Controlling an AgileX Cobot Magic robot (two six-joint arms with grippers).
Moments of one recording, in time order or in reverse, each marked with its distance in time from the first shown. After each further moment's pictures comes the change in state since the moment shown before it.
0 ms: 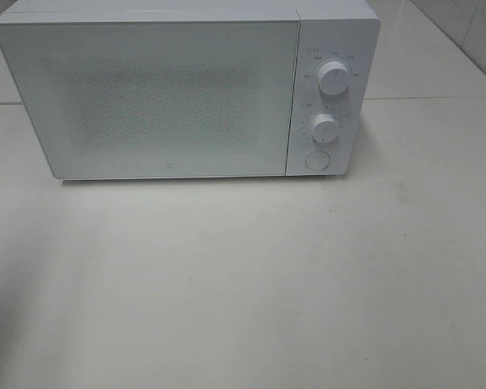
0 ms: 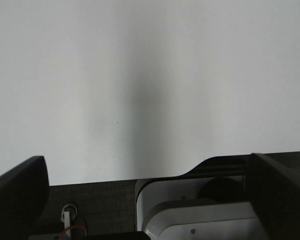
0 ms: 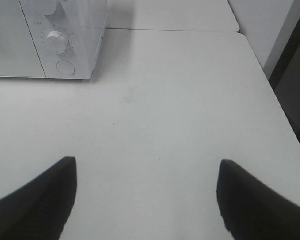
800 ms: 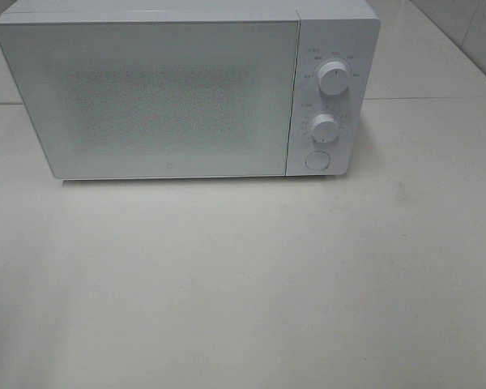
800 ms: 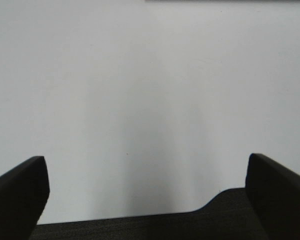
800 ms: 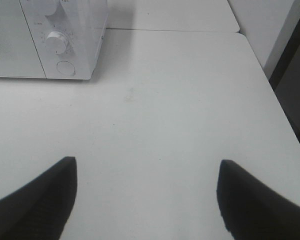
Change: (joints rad) left arm 0.001 -0.532 0.309 0.022 -0.147 0.022; right arm 0.000 0.000 0.000 0.000 0.000 0.000
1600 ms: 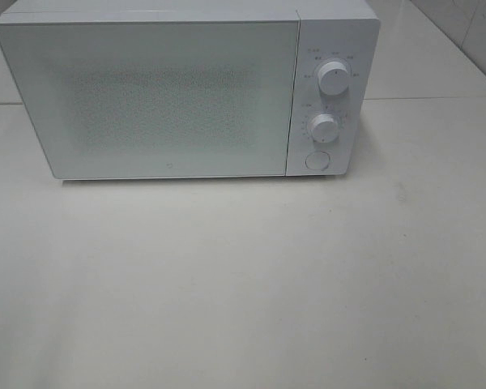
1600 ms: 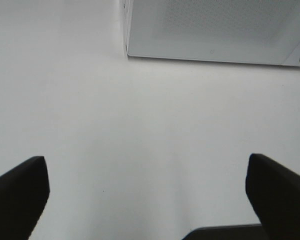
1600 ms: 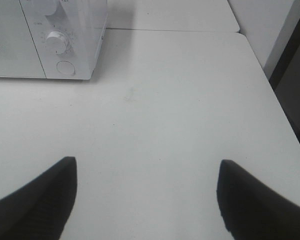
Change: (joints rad) left arm 0.059 -0.285 0.015 -0.102 0.007 -0.001; right arm 0.000 0.000 0.000 0.000 0.000 0.000
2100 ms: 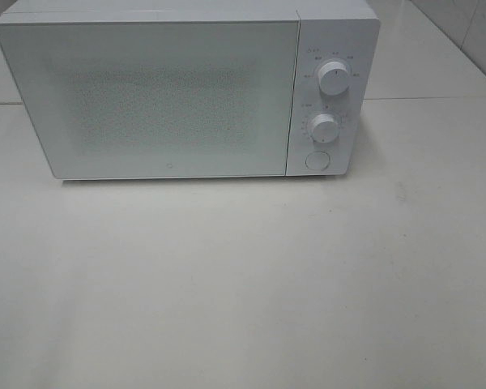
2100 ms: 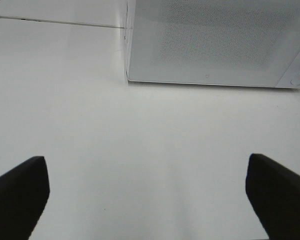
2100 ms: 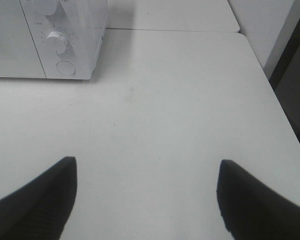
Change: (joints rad) left arm 0.004 -0.111 0.000 0.003 0.000 0.001; right arm 0.000 0.000 0.000 0.000 0.000 0.000
